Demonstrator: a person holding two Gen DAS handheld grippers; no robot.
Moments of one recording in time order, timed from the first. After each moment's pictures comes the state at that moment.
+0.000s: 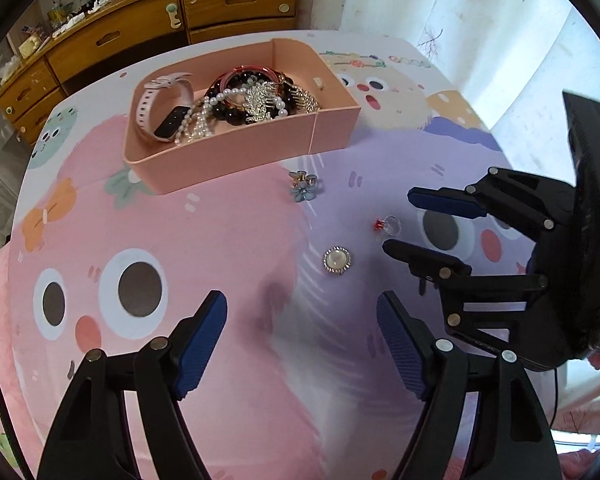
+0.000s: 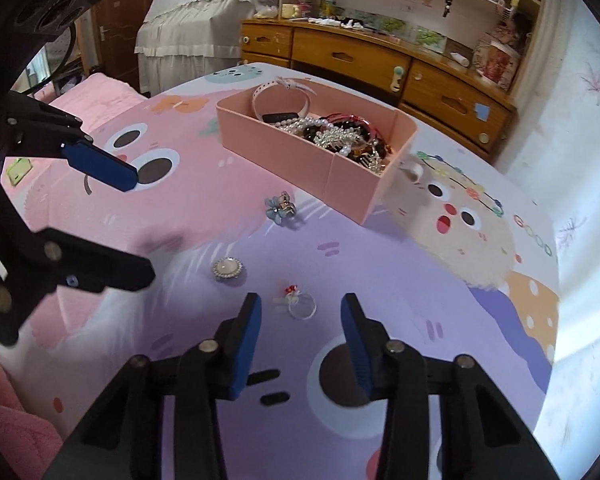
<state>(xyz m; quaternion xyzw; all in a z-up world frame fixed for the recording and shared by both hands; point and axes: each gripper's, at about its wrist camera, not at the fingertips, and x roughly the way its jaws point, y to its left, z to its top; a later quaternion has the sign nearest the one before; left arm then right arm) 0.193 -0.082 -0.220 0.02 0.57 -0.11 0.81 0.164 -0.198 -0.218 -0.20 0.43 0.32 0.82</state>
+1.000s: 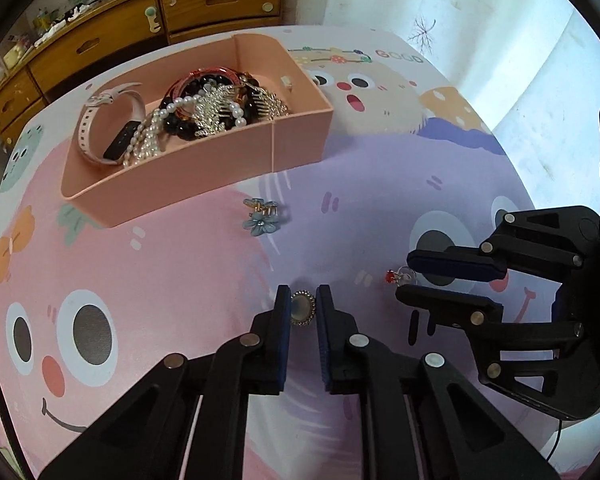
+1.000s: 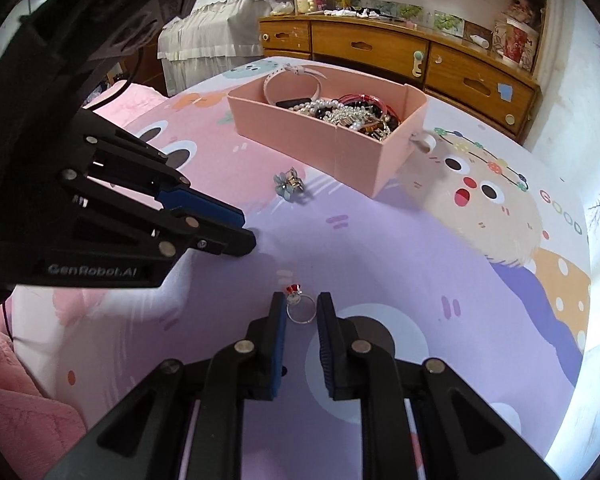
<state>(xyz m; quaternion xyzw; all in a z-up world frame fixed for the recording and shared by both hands) 0.216 -0.113 -0.242 0.02 0.56 -0.13 0.81 0.162 -0.223 -0.219 -0.15 0.45 0.36 0.80</state>
